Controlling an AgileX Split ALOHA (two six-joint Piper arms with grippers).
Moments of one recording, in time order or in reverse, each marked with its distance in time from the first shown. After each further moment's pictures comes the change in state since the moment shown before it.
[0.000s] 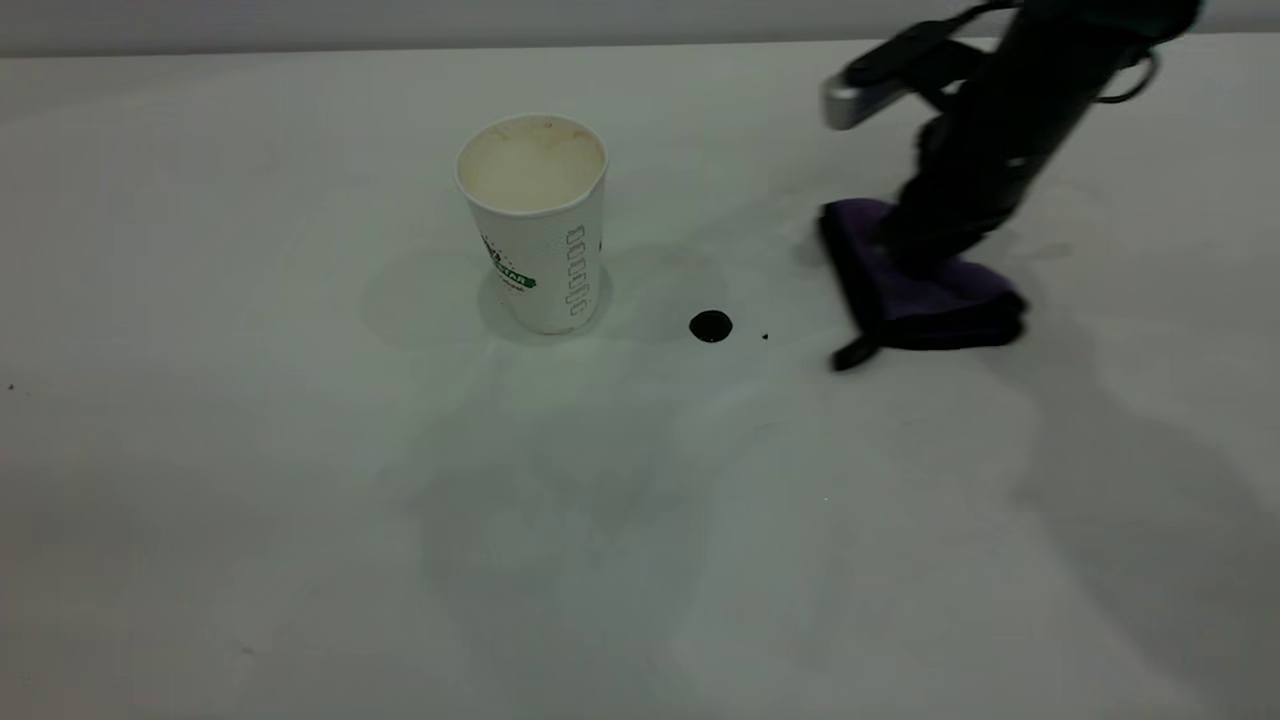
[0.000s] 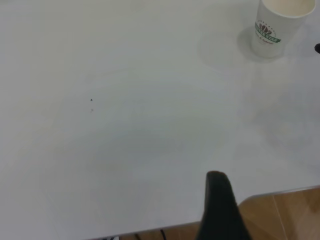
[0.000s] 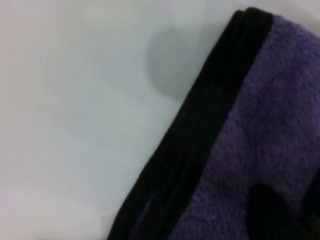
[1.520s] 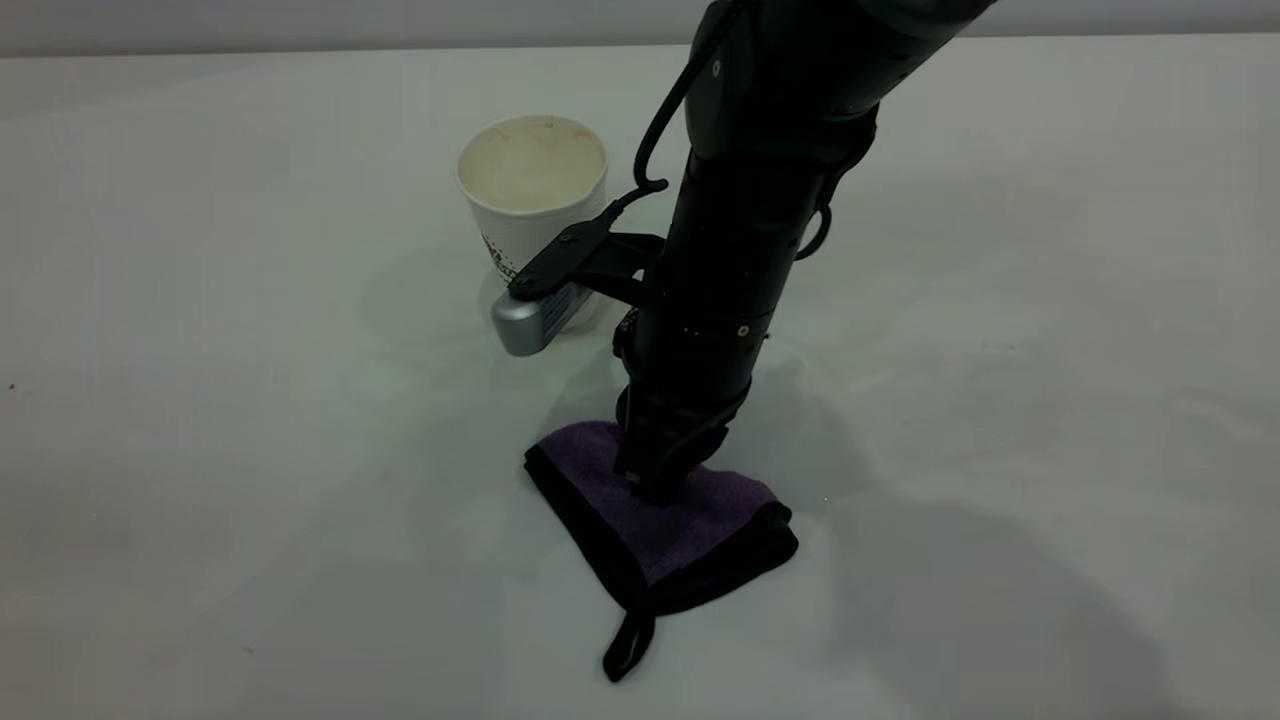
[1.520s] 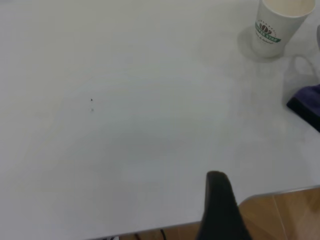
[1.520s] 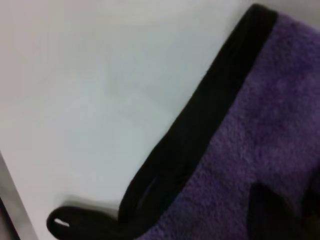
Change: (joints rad) left arm 0.000 0.000 0.000 0.000 0.000 0.001; right arm 0.384 0.015 -0.004 0.221 0.275 -0.201
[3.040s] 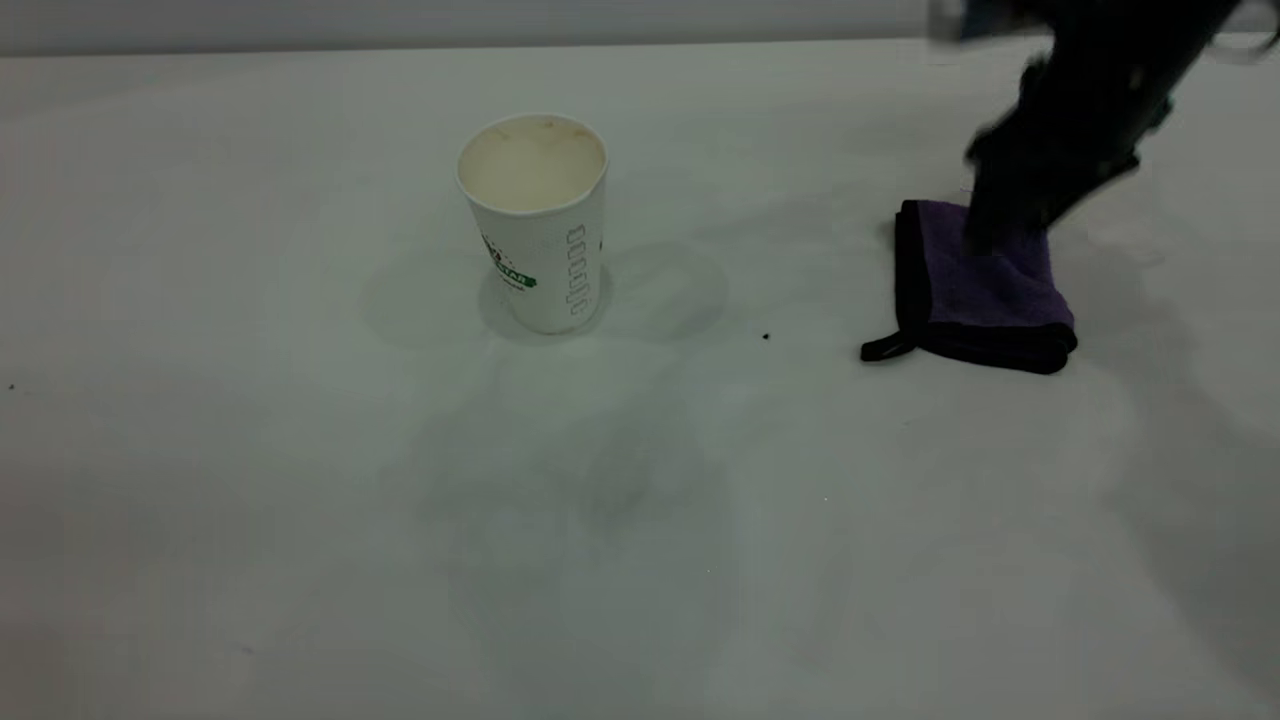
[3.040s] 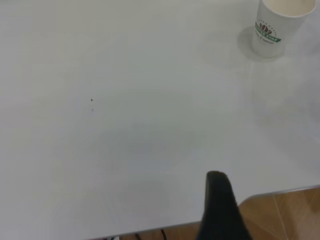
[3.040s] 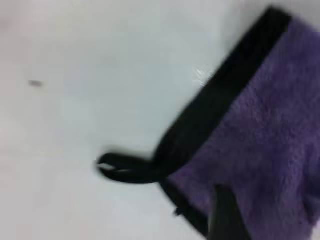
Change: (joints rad) left arm 0.000 0.000 0.000 0.000 0.000 0.001; right arm -0.549 -0.178 0.008 -0.146 0.069 0.222
